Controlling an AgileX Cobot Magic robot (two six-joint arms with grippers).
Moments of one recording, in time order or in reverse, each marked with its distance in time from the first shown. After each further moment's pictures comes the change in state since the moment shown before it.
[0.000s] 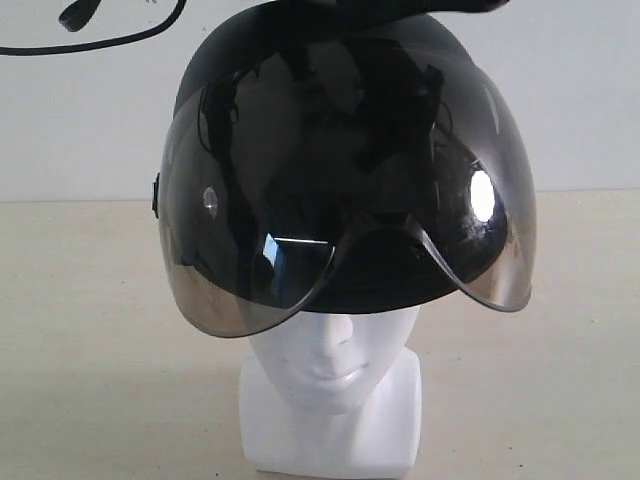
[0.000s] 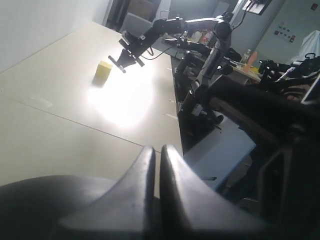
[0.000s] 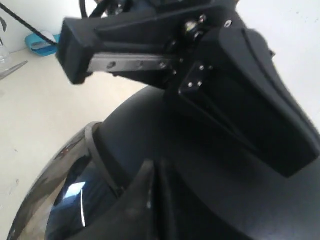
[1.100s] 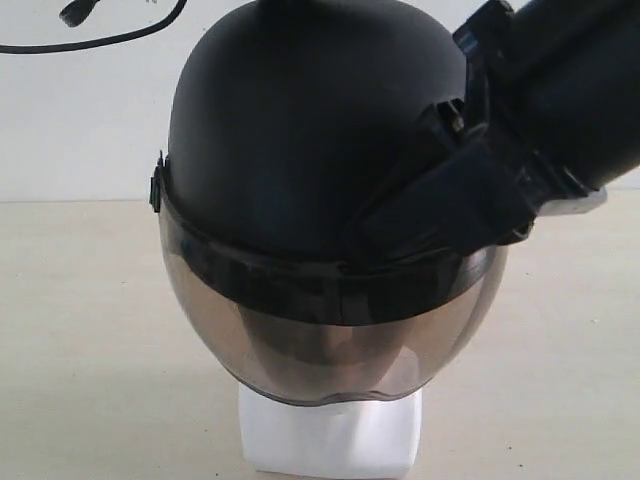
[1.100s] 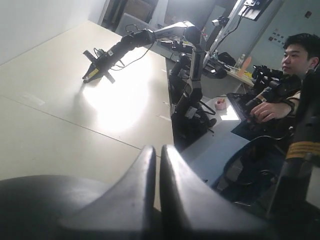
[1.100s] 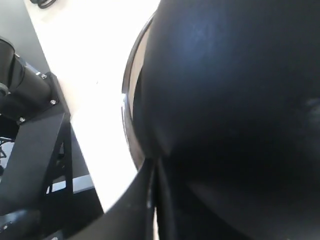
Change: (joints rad) left arm -0.002 0.001 -0.001 -0.012 -0.002 -0.039; right arm 0.003 -0.004 0.131 0.102 0.272 0.027
